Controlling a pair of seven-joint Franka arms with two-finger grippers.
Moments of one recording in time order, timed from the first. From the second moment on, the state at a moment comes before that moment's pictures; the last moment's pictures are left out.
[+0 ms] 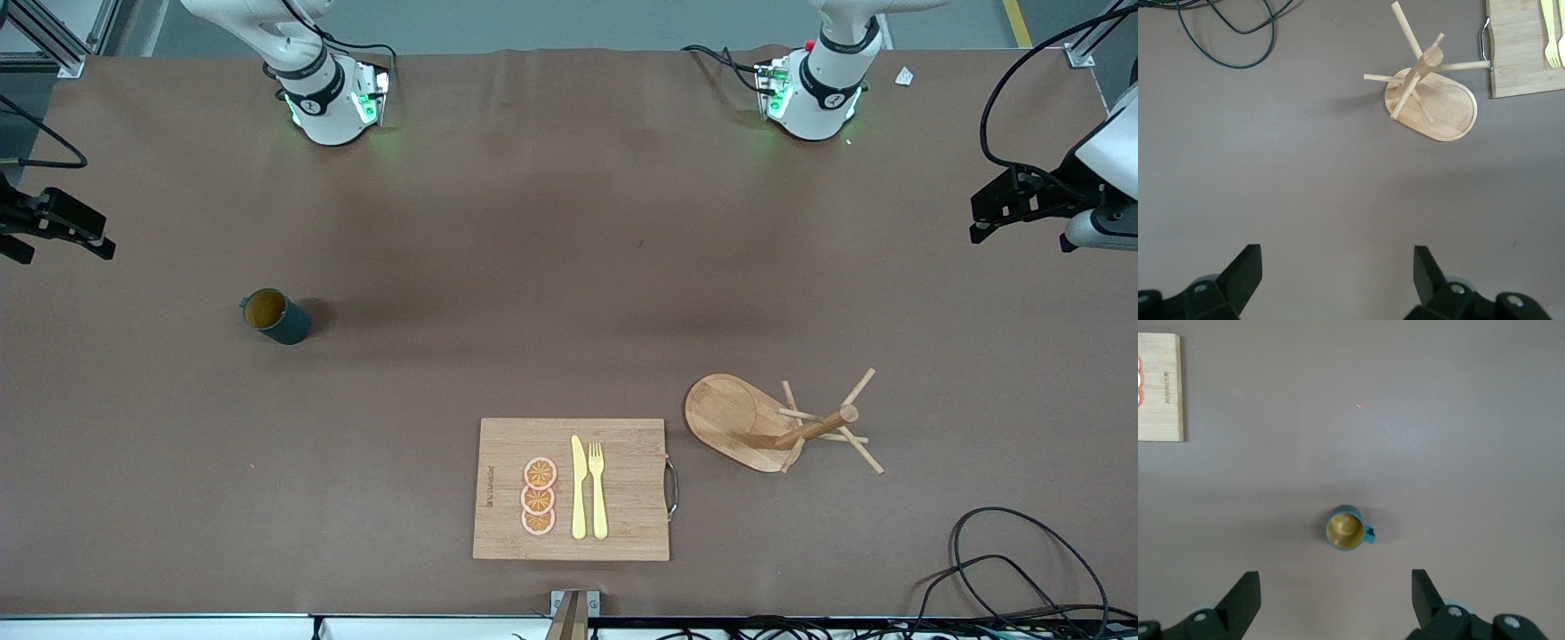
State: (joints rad) left arm 0.04 0.03 -0.13 -1.48 0.03 1.55 0.06; right arm 0.00 0.00 -0.08 -1.55 0.02 1.58 -0.08
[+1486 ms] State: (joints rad) left arm 0.04 0.03 -0.13 -1.48 0.03 1.54 0.06; right arm 0.01 -0.13 -0.06 -2.07 0.02 1.95 -0.02
